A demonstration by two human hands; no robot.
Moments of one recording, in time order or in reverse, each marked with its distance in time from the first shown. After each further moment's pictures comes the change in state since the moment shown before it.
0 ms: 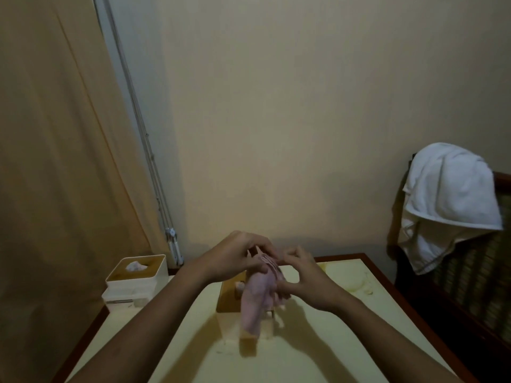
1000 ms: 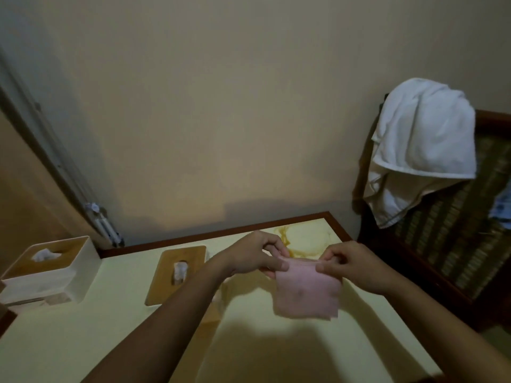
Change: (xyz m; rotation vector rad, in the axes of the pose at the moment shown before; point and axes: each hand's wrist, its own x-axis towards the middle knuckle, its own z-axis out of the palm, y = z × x) left_hand 0.129 -0.041 0.171 -0.595 -0.278 -0.303; right_hand -0.060 0.175 -0.089 -0.001 -0.015 0.341
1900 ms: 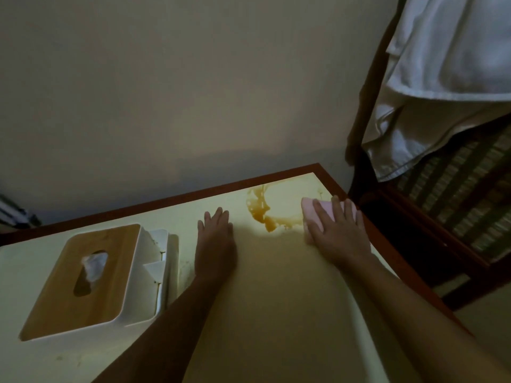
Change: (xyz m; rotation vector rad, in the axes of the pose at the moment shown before) left_hand 0.121 -0.199 0.046 0.687 0.725 -0.181; right_hand 0.116 0.166 0.085 -0.689 0.143 0.376
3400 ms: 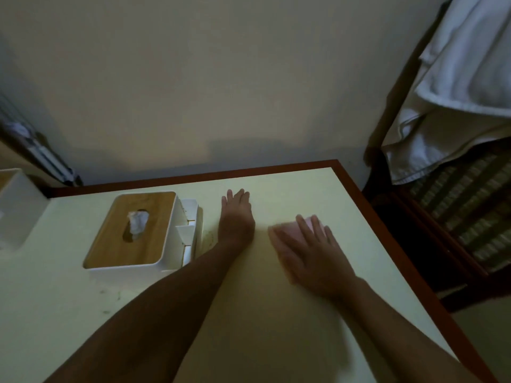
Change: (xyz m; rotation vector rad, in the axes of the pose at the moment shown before) left_hand -0.008 0.010 -0.016 0.022 -0.020 0.005; right_hand -0.086 -0.048 0.000 0.005 -0.040 -0.521
